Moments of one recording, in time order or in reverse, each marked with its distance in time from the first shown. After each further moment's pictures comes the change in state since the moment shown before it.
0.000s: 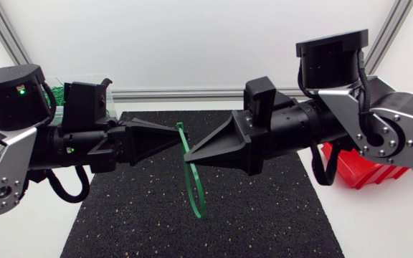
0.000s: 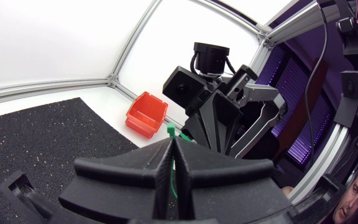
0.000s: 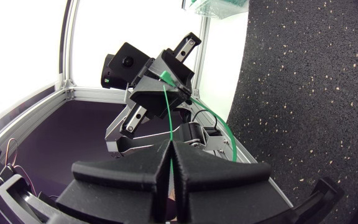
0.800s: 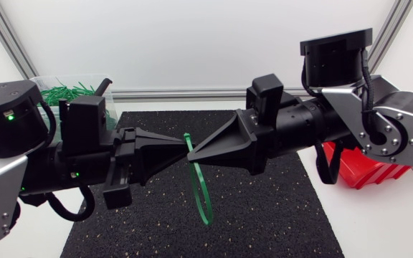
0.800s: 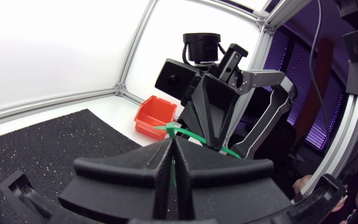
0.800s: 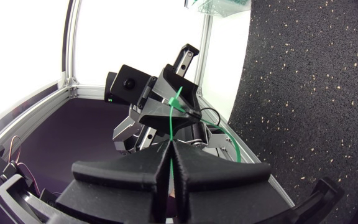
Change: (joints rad) left arm -0.146 -0.105 -0.068 -0.018 -0.224 0.125; right arm -0.019 -0.004 -0.001 -0.002 -0.037 0.000
